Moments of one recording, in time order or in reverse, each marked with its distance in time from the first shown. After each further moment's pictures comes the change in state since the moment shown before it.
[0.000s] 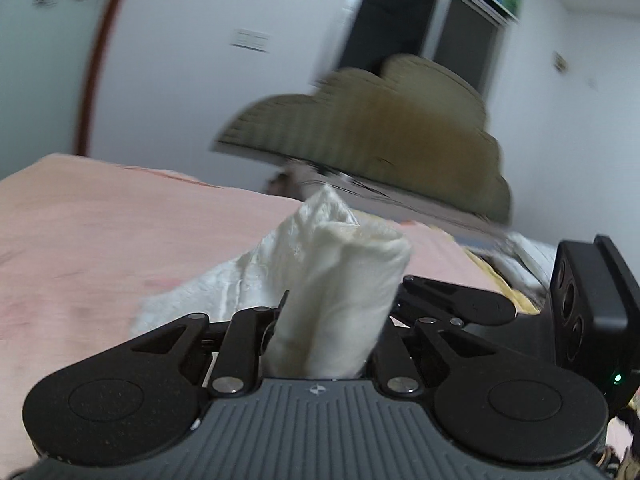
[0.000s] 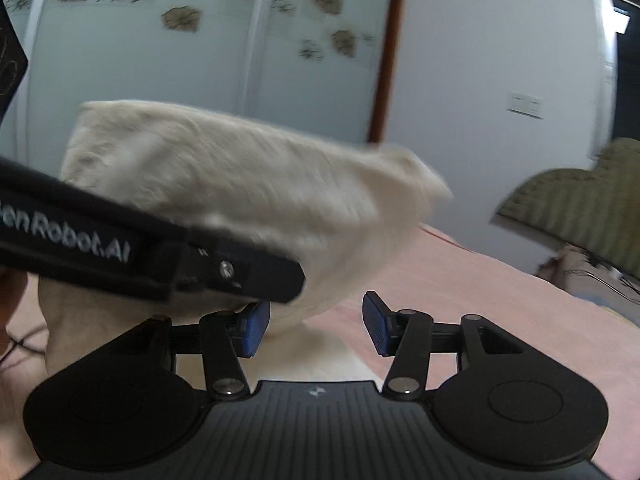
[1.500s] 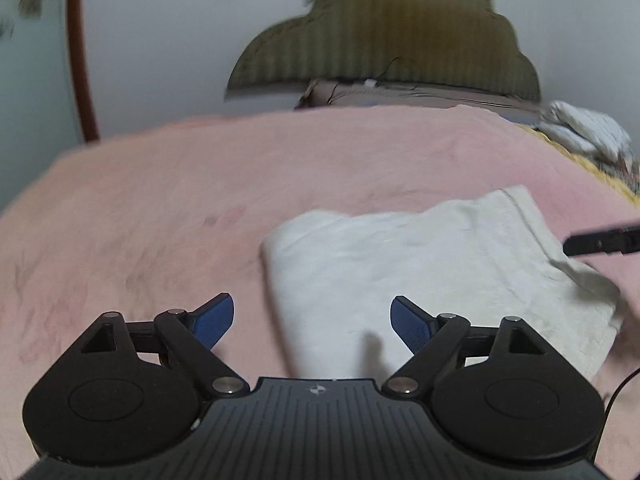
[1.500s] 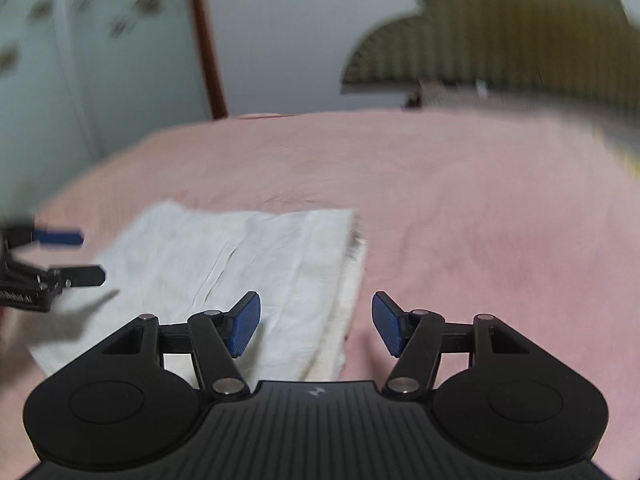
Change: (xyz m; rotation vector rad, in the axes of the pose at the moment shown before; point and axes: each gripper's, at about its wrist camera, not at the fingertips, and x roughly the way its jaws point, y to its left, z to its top) left arm 0.055 0.110 -0.063 0.184 0.263 0.153; right arm -0.066 -0.095 -0.113 0.624 0.231 -0.139
